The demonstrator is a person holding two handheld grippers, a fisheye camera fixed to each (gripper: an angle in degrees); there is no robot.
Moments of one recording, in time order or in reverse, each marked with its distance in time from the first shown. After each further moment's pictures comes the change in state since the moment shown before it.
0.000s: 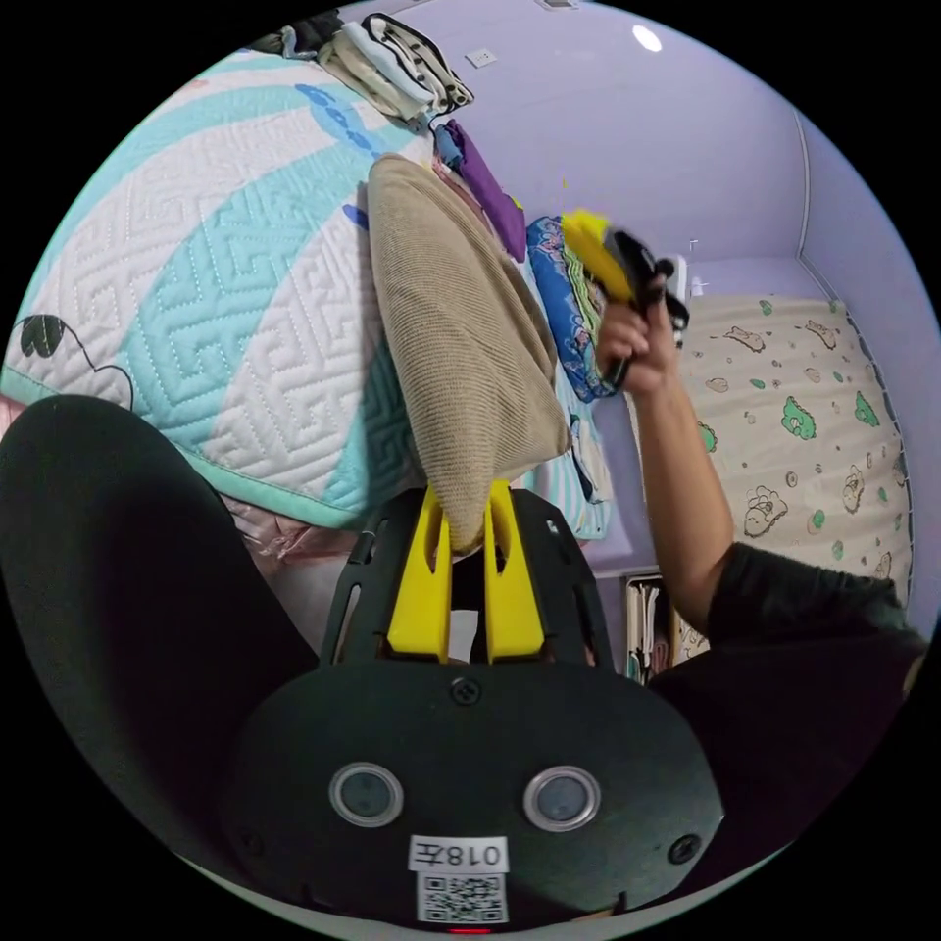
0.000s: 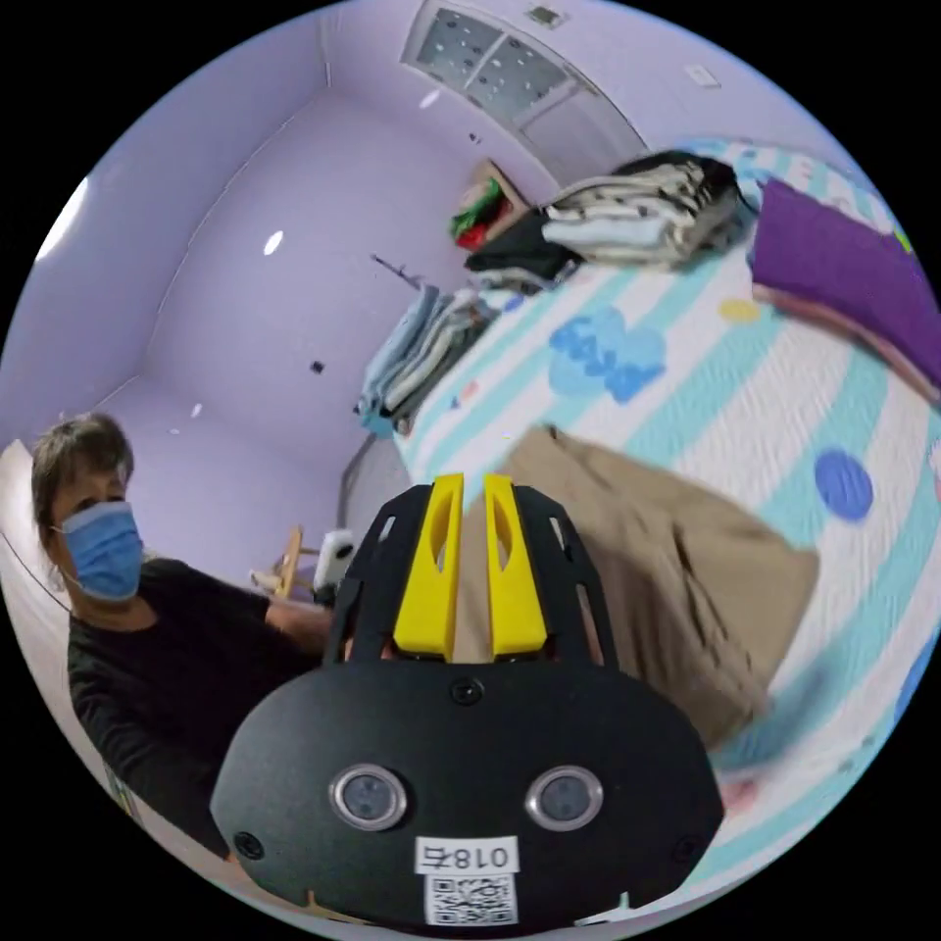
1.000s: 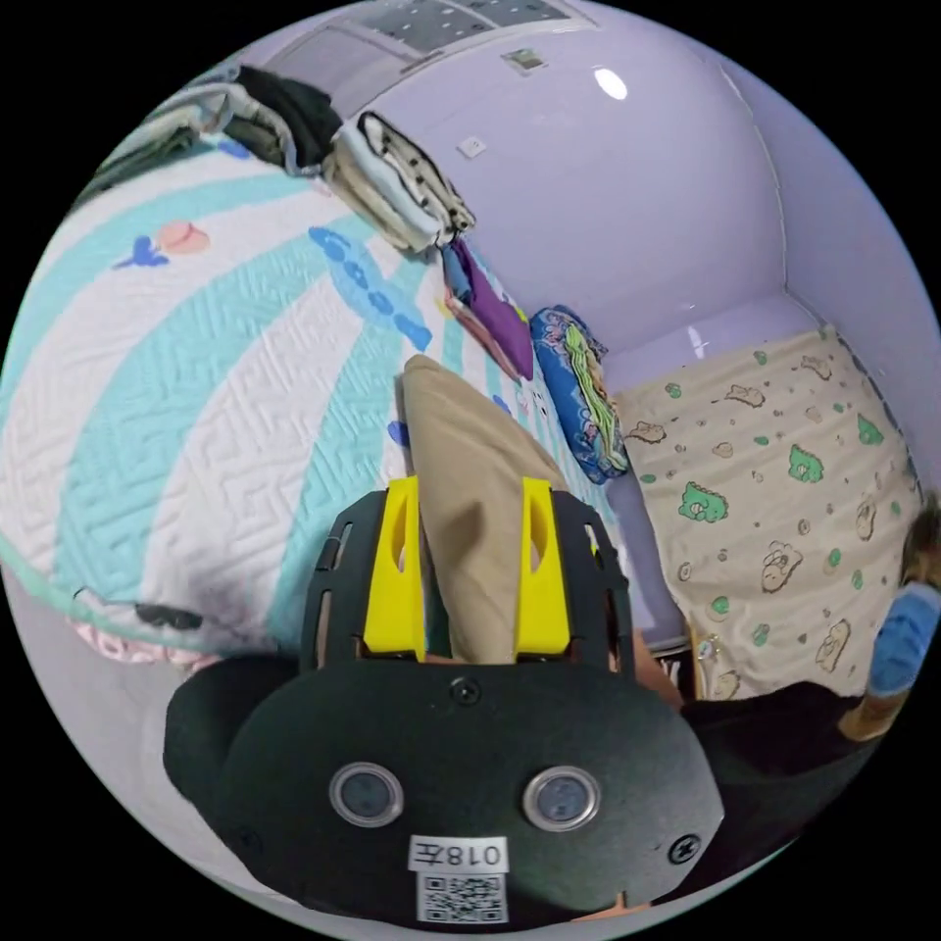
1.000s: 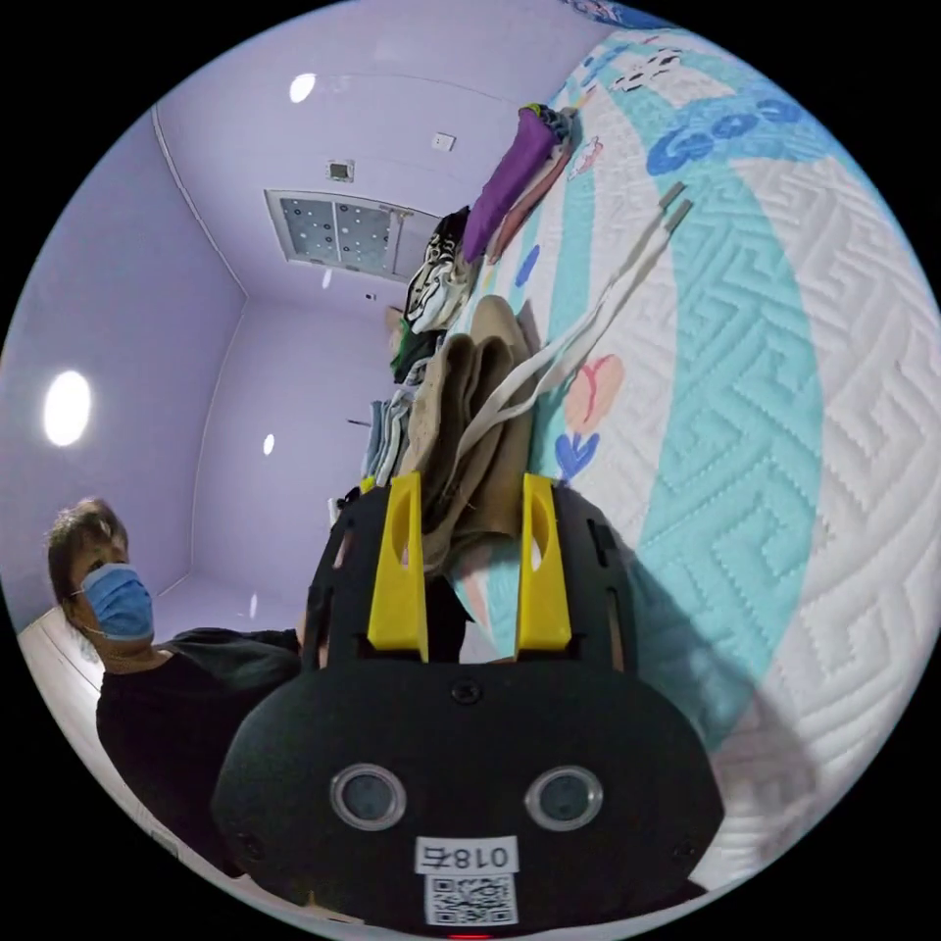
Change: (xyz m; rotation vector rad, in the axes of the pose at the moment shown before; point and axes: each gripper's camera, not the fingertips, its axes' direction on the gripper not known) left arm -0.031 -0.118 -0.087 0.246 -0.071 0.043; right arm 0.101 0.299 -0.251 0.447 -0.201 0.438
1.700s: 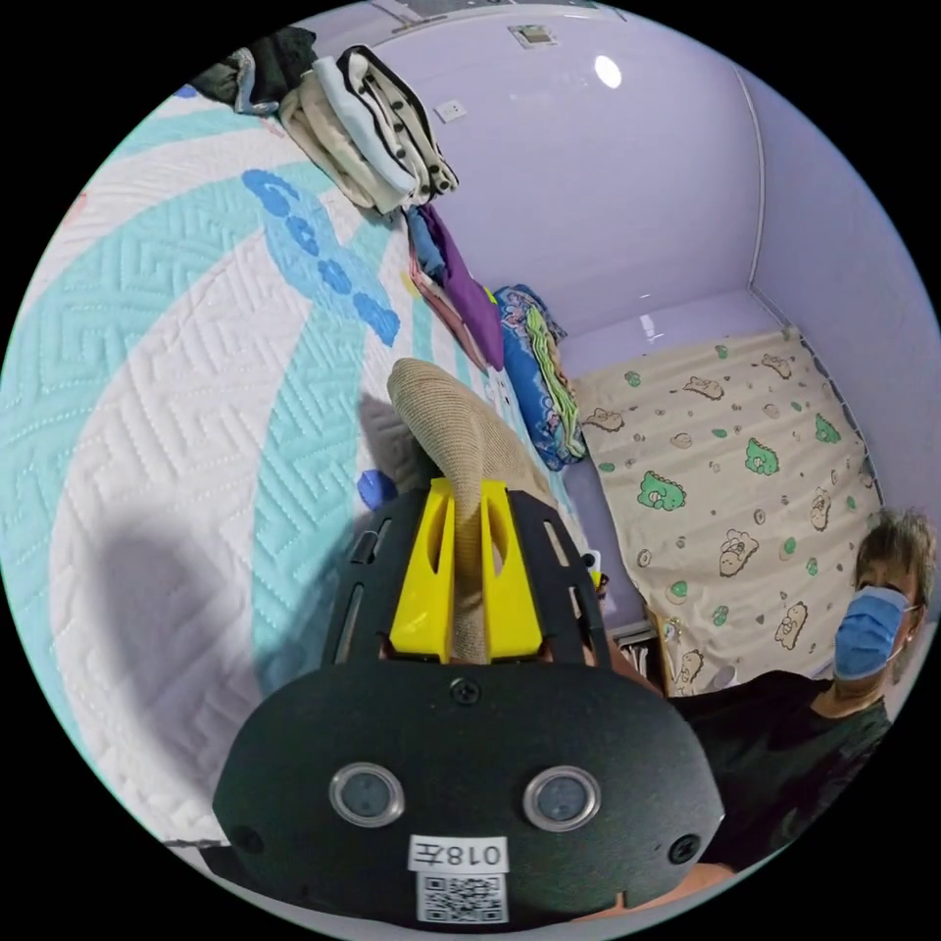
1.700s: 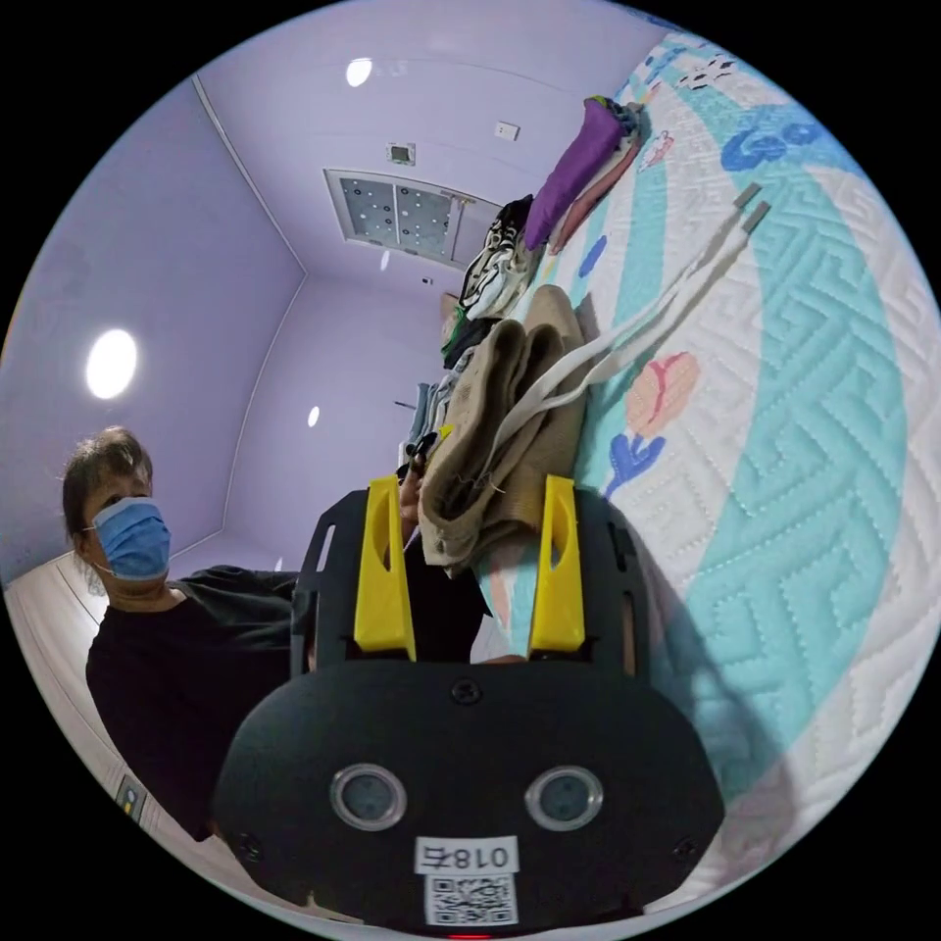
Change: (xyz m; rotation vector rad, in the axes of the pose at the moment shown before) left arm -0.055 -0.101 0.065 -0.072 0.190 0.030; right arm -0.028 0.004 -0.094 -0.033 -0.093 -0.108
